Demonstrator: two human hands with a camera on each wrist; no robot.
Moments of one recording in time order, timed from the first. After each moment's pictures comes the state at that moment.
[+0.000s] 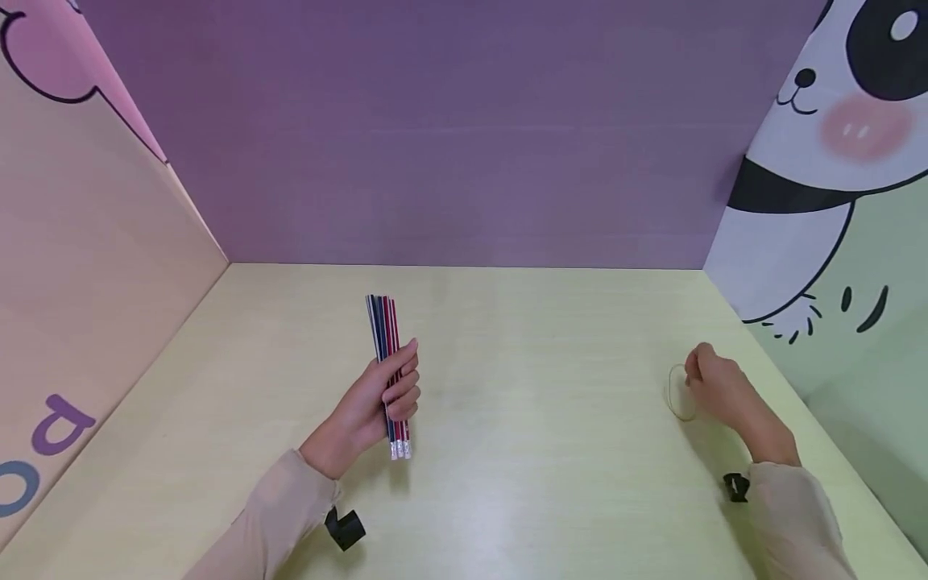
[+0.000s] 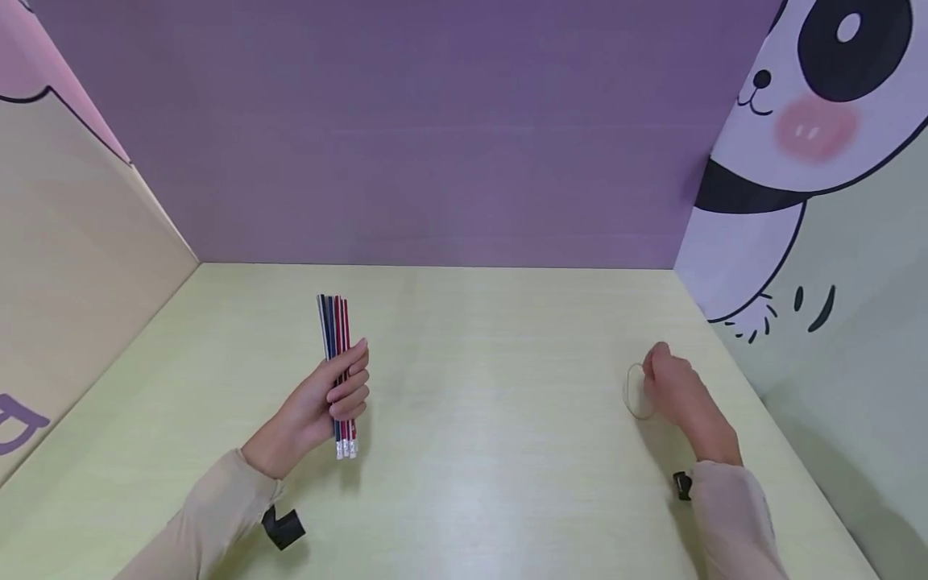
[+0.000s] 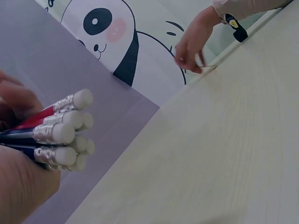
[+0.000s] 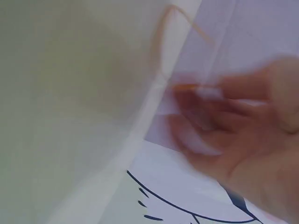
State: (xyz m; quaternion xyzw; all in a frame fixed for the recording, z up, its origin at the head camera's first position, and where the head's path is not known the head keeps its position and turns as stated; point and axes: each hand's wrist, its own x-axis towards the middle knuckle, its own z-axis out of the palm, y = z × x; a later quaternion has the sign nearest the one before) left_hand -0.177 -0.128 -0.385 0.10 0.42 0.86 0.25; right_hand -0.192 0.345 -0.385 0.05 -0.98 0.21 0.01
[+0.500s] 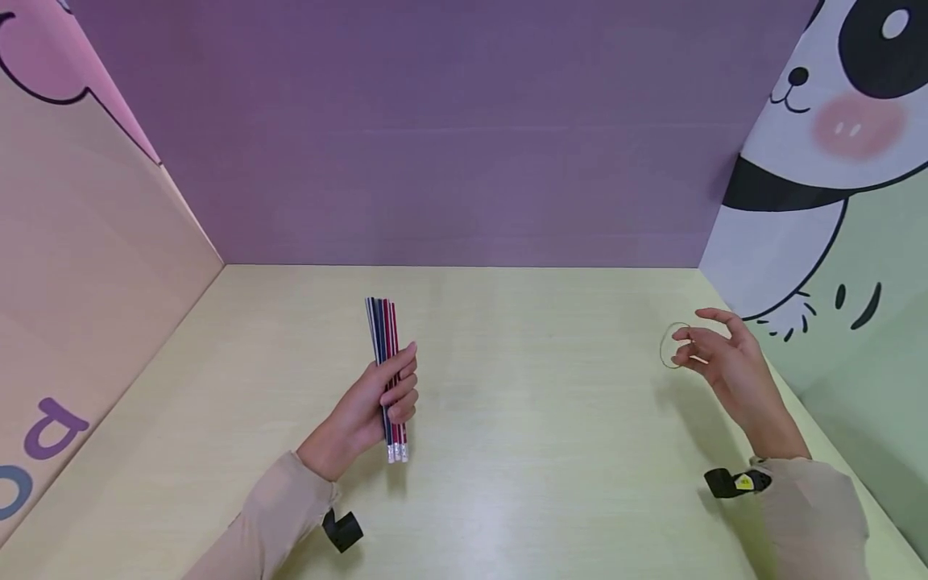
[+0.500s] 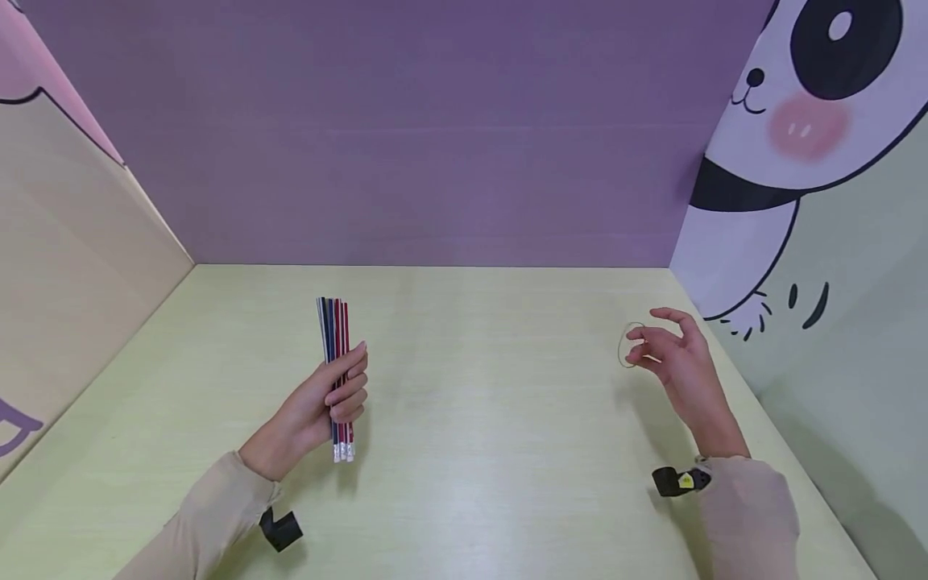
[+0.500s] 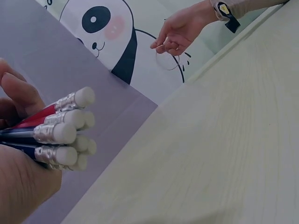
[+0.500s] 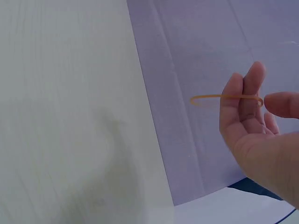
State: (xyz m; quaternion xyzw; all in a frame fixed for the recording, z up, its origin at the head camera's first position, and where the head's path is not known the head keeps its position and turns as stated) left_hand -0.177 -0.127 -0.388 0.10 0.44 0.86 0.26; right_hand -0.186 0.342 -0.368 0.10 -0.58 0.81 0.02
